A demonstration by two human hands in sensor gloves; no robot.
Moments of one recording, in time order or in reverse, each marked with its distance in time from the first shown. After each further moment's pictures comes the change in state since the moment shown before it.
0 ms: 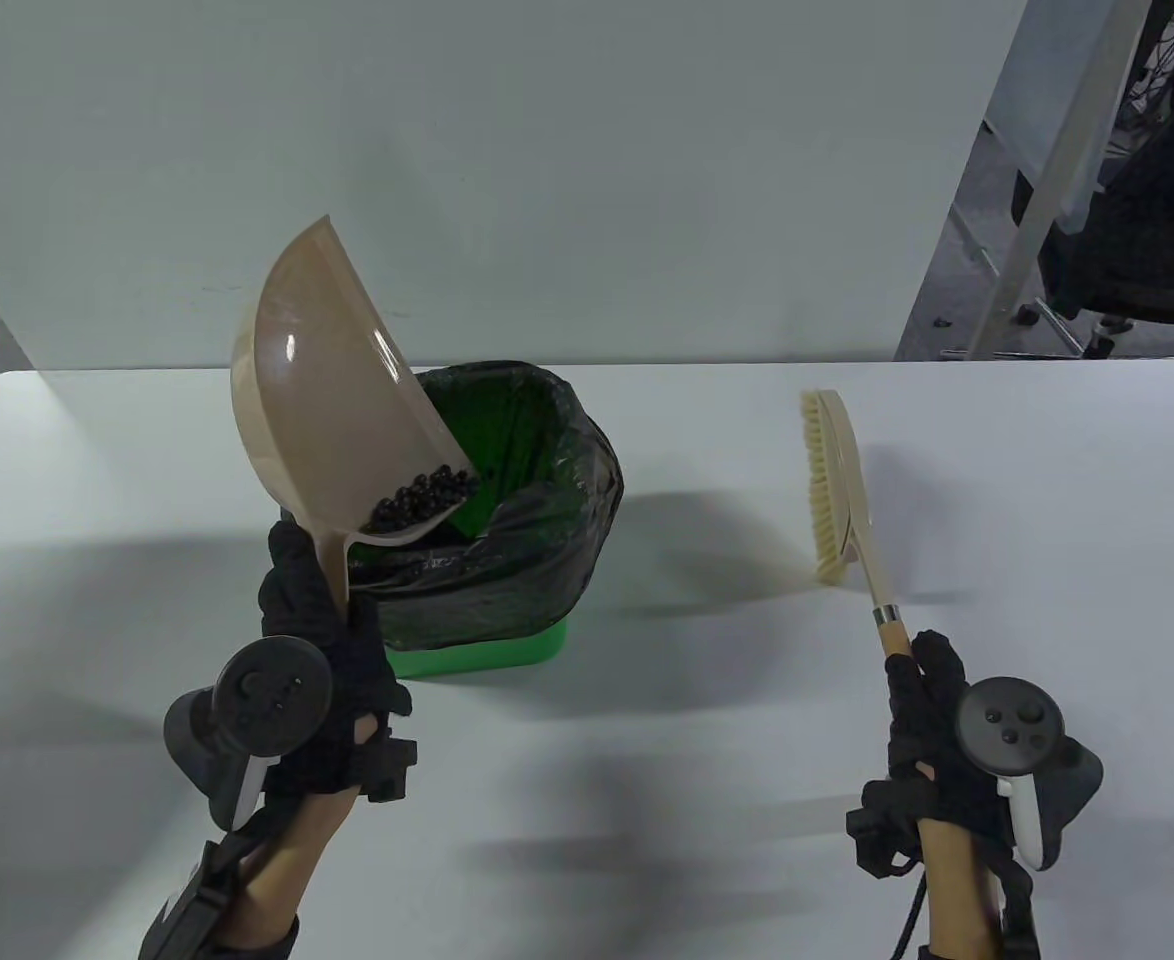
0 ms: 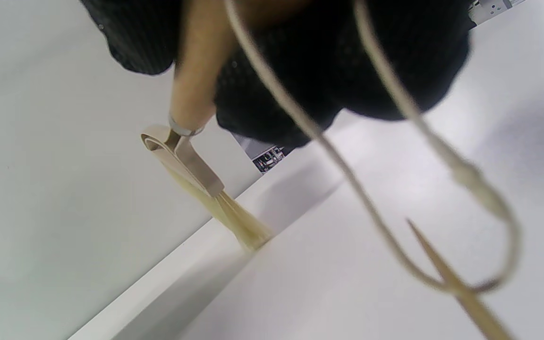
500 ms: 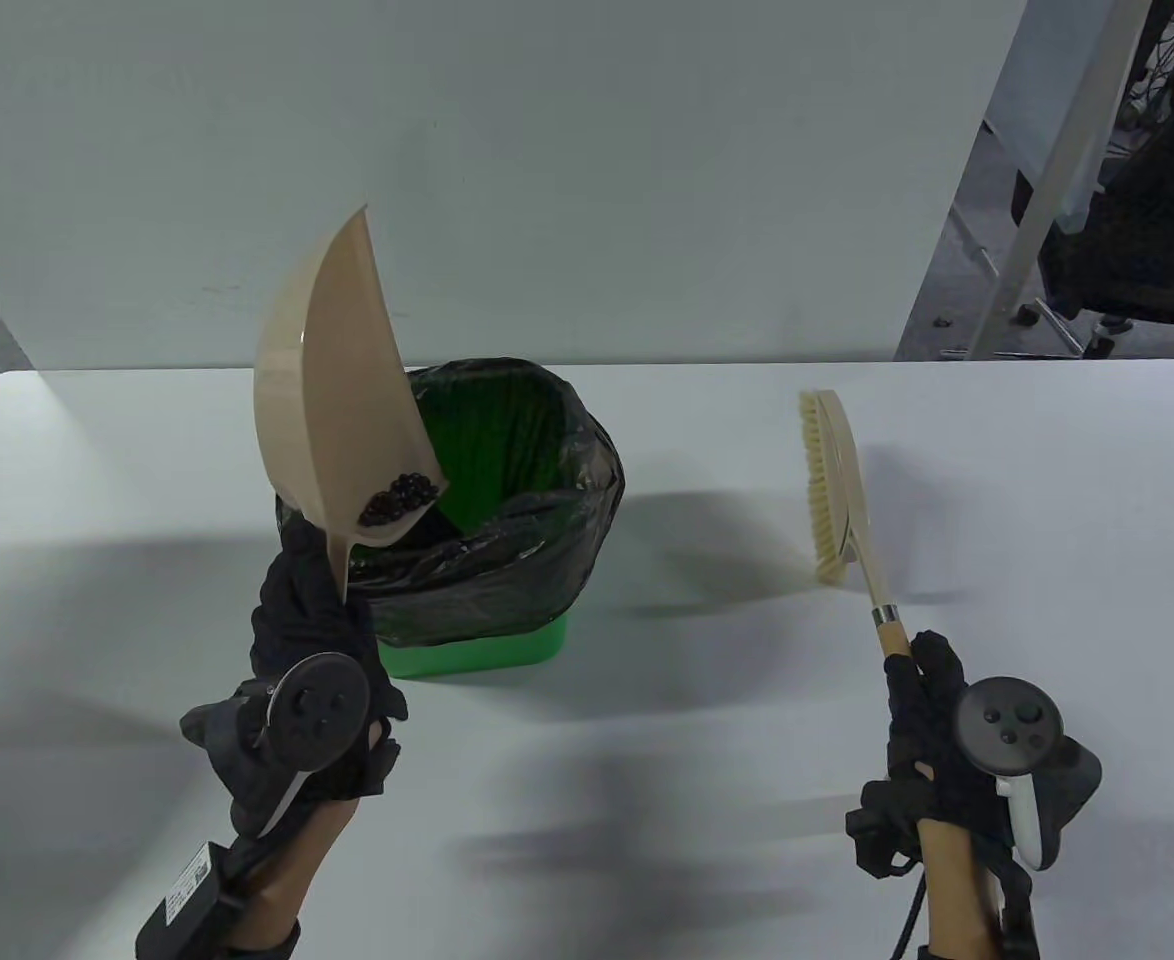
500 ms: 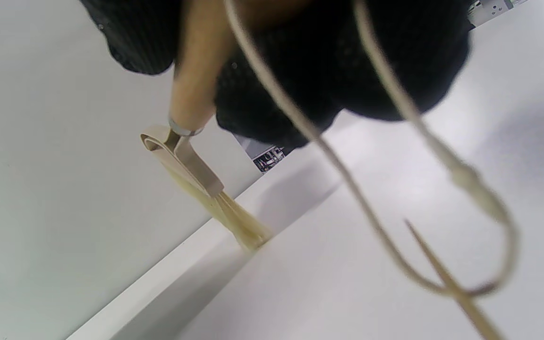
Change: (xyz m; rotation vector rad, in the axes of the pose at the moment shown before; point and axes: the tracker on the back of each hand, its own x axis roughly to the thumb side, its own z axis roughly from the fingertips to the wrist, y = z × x) left_hand 0.008 -0.003 0.006 0.091 -0.099 -0.243; right_hand 0.000 0.000 0.000 0.000 -0.002 0.004
